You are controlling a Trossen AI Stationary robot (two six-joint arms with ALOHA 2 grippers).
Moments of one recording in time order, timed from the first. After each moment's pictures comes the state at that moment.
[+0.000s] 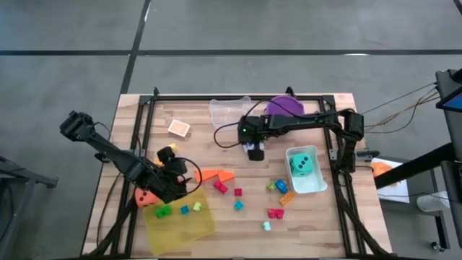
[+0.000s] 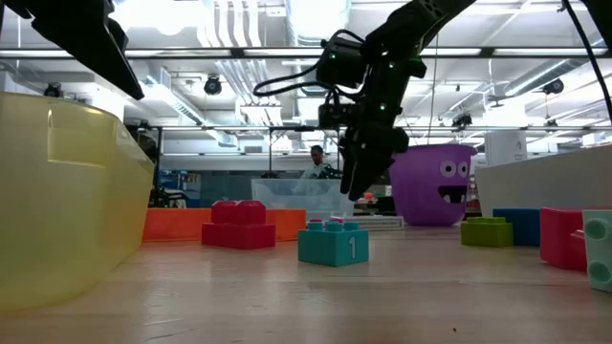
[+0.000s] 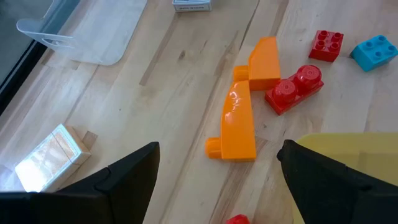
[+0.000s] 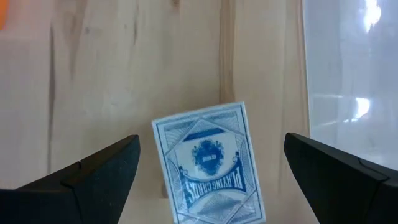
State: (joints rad) left arm -0.57 1.26 0.94 -0.95 -0.63 -0.79; right arm -0.22 1.87 1.28 -0.59 0.05 -0.27
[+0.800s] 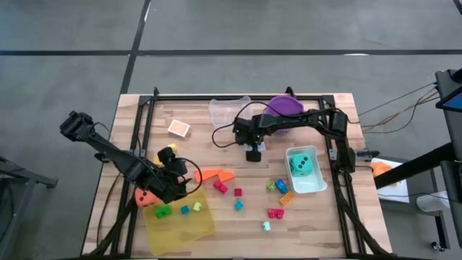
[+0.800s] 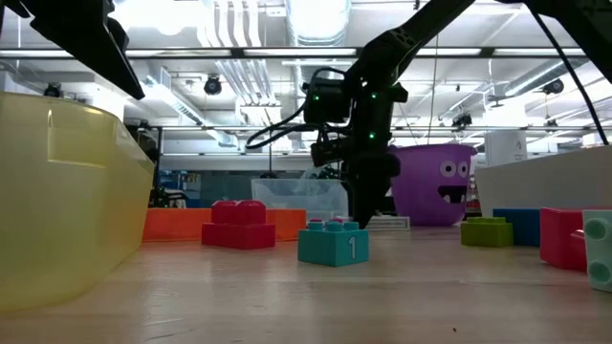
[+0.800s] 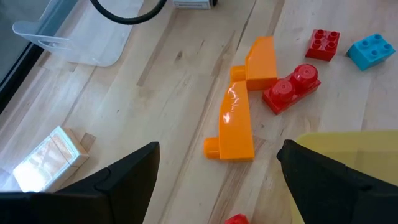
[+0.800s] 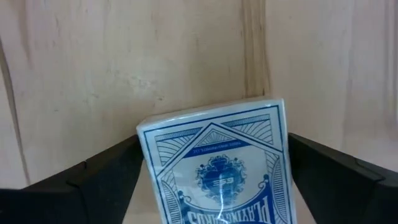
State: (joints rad) left arm -0.57 1.26 0.94 -0.94 -0.63 -0.78; right arm -0.24 2.06 1.38 -0.72 -0.04 -0.18
